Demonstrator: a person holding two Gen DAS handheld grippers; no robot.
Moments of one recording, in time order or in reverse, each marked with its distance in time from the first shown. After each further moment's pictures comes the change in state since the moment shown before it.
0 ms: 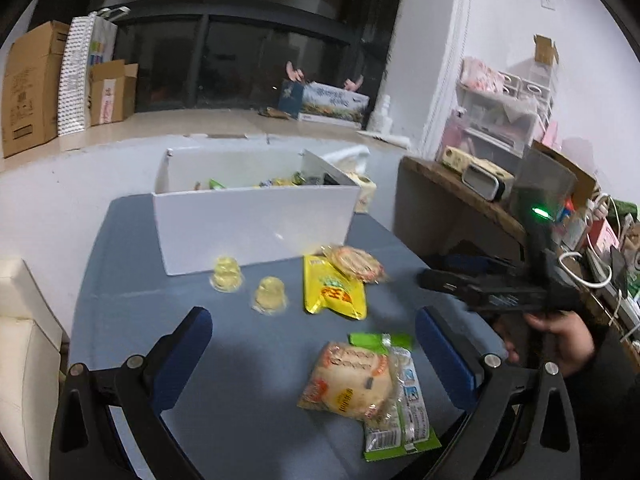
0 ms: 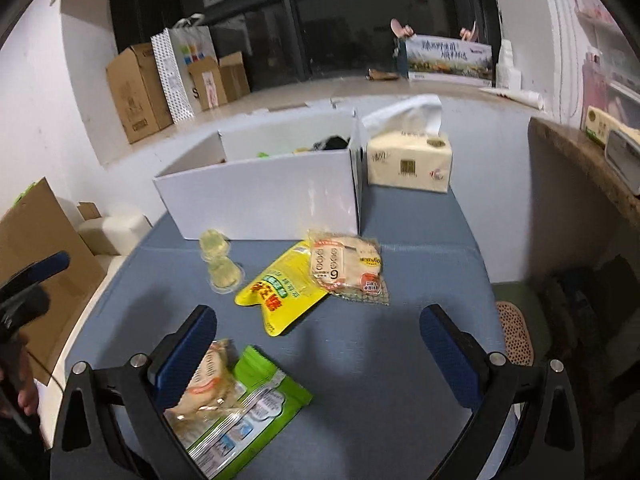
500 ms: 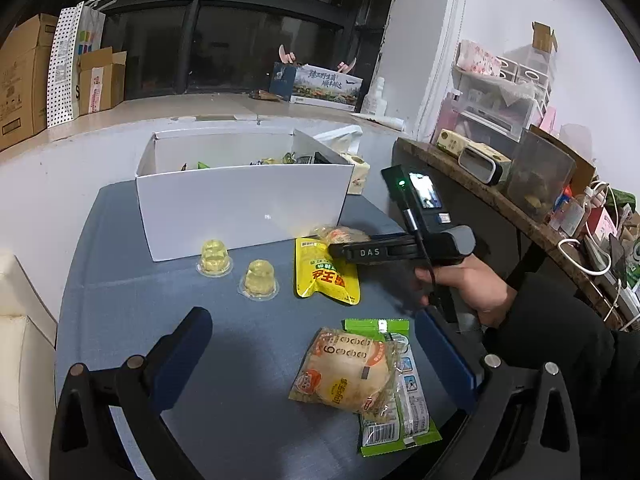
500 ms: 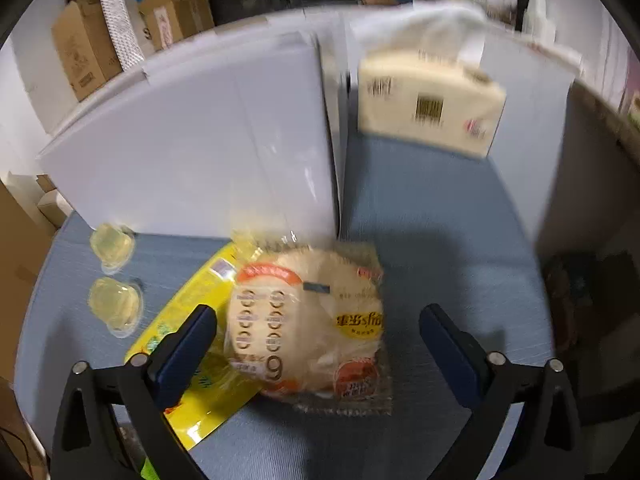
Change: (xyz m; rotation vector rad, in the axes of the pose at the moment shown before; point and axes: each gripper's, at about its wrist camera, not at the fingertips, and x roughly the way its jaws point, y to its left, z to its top) left arm 0.014 0.001 -0.003 0.006 0.057 -0.012; right arm 0.137 -0.026 0.033 0.001 0.199 -0.060
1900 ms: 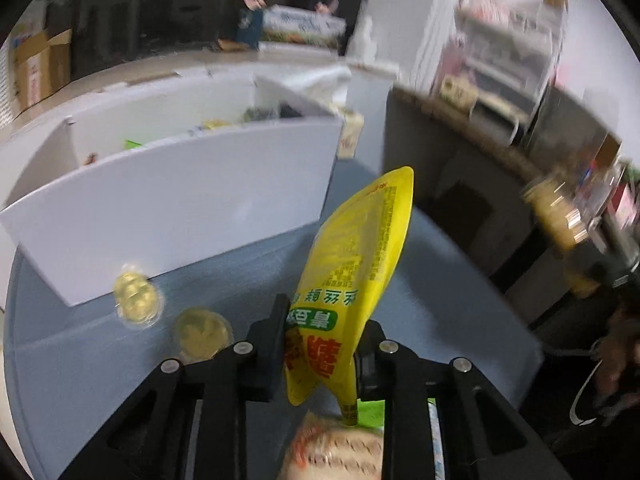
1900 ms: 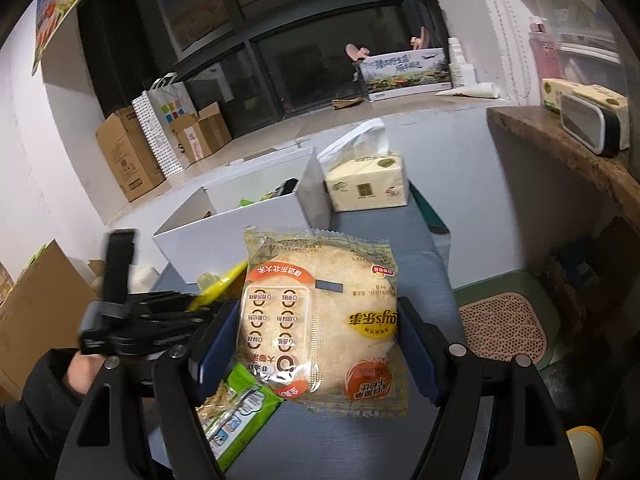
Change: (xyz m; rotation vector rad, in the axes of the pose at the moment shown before) left arm 0.114 -0.020 0.040 0.038 0.158 -0.053; right arm -0.196 -0.032 -0.089 0.139 -0.337 0.110
